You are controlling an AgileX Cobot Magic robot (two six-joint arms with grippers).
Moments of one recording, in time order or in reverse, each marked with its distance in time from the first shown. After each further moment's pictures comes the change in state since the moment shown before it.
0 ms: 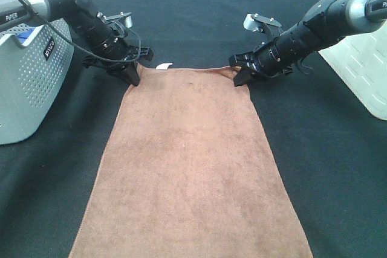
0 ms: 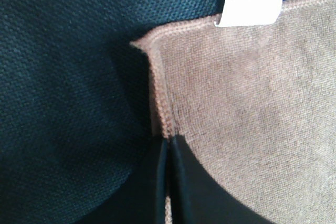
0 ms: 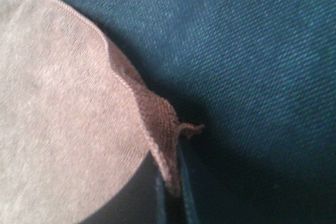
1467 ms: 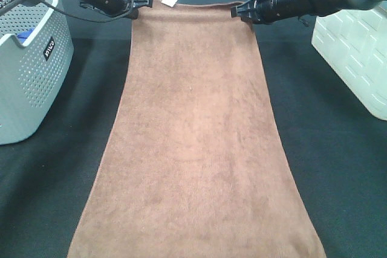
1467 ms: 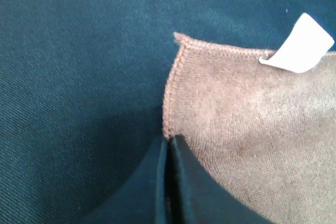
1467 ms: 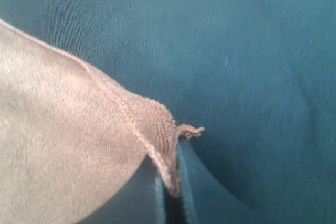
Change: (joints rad) left arm 0.000 -0.009 -0.162 0.094 -0.432 0.000; right arm 0.002 0.028 -0.233 0.251 -0.322 -0.367
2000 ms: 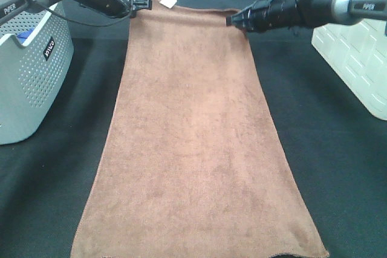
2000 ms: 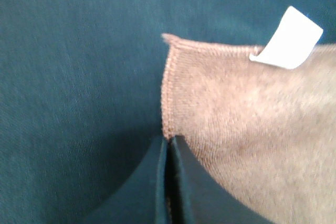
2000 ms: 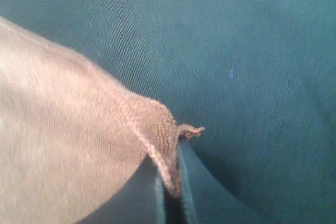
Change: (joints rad) left arm 0.000 0.029 -0.002 0.035 -0.088 0.000; right arm 0.000 0.119 -0.113 0.050 0.008 -0.048
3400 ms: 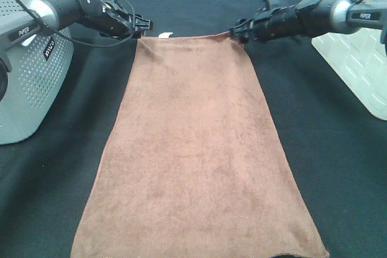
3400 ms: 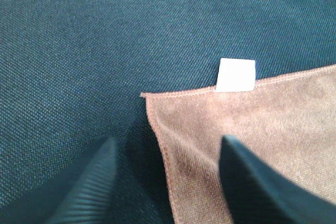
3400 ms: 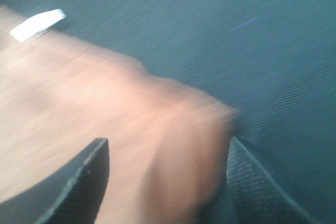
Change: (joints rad) left arm 0.000 0.090 0.000 -0.001 -0.079 0.000; right arm -0.017 0.046 -0.022 -0.065 -0.014 0.049
